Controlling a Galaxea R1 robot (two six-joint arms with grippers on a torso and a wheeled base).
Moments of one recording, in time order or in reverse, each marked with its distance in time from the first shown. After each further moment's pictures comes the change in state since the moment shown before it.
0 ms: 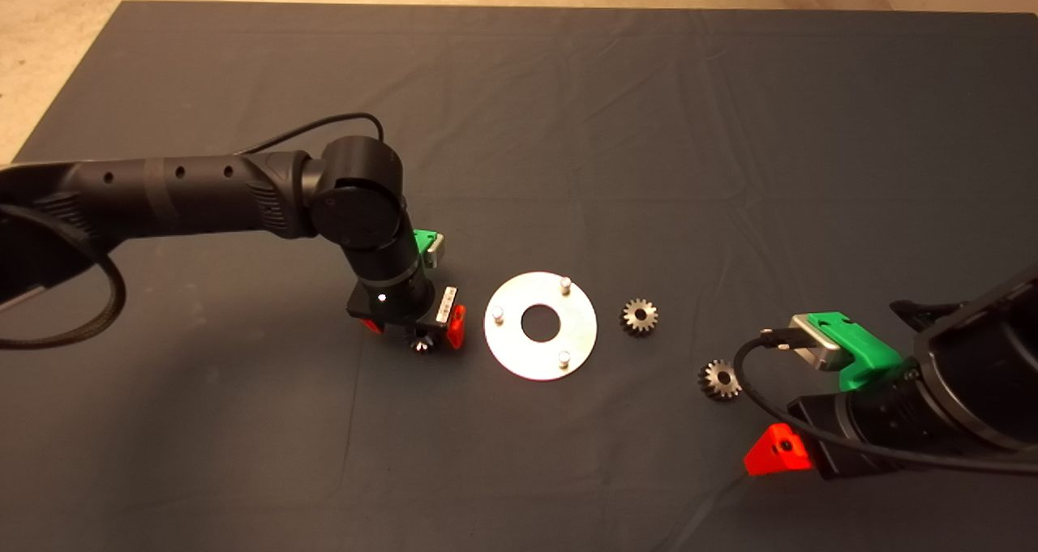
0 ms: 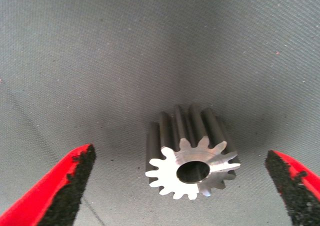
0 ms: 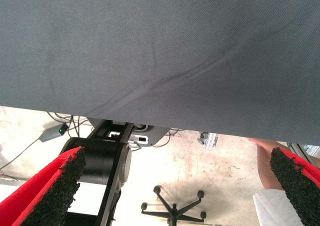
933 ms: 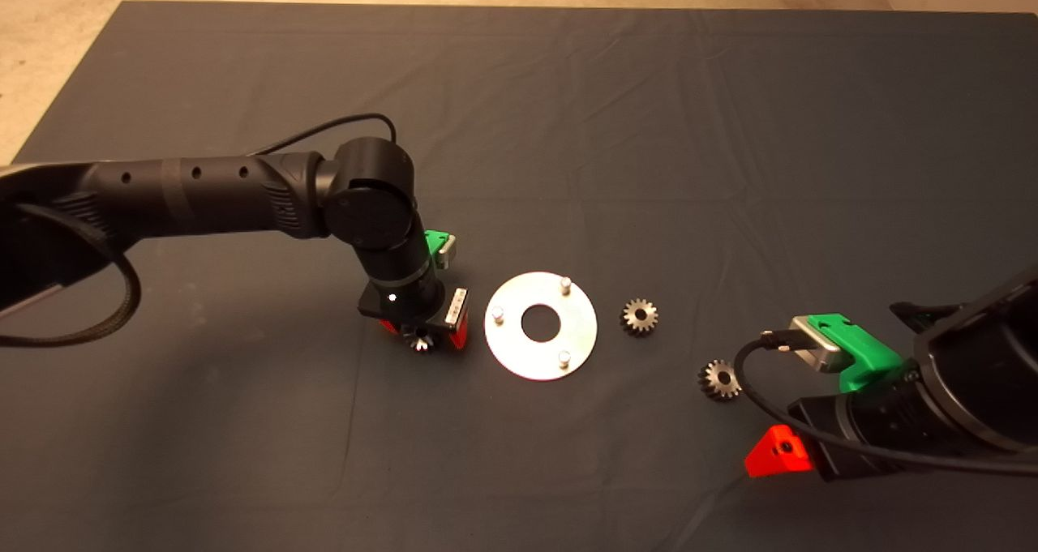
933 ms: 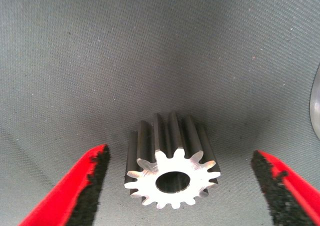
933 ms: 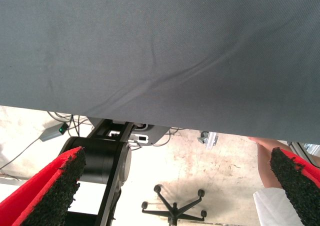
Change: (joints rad) left arm 0.005 0.017 -0.016 0.000 -0.009 0.034; right arm -0.005 -0.002 0.000 0.000 0.000 0.000
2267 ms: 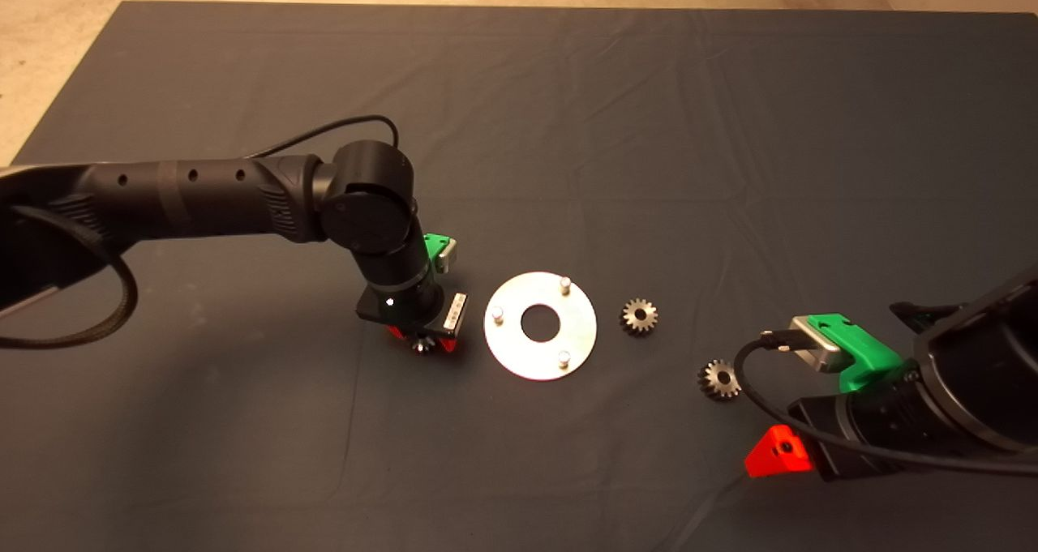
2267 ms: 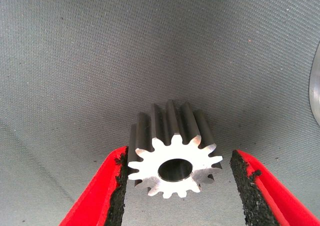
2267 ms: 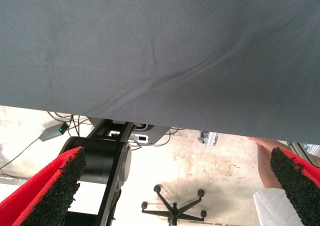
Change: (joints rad) left arm 0.000 -0.005 0.025 0.000 0.008 0.002; right arm 0.000 0.001 0.000 0.000 0.000 0.000
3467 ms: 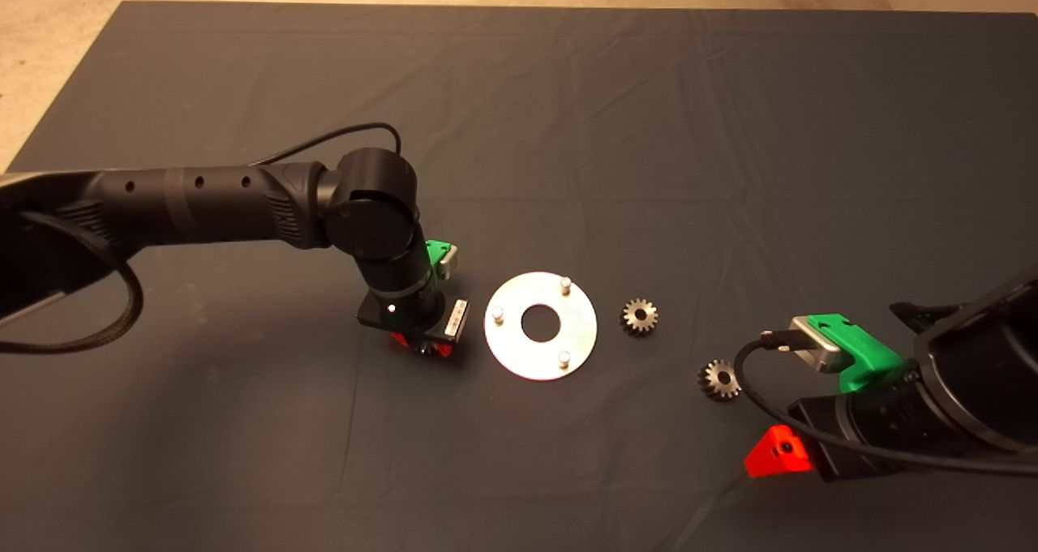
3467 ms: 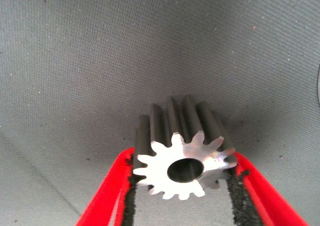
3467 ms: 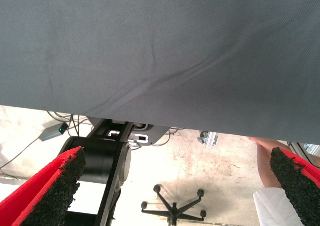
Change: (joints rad) left arm 0.014 0.005 0.000 0.001 0.009 -0.004; right arm 0.000 0.000 0.000 0.000 0.000 -0.001
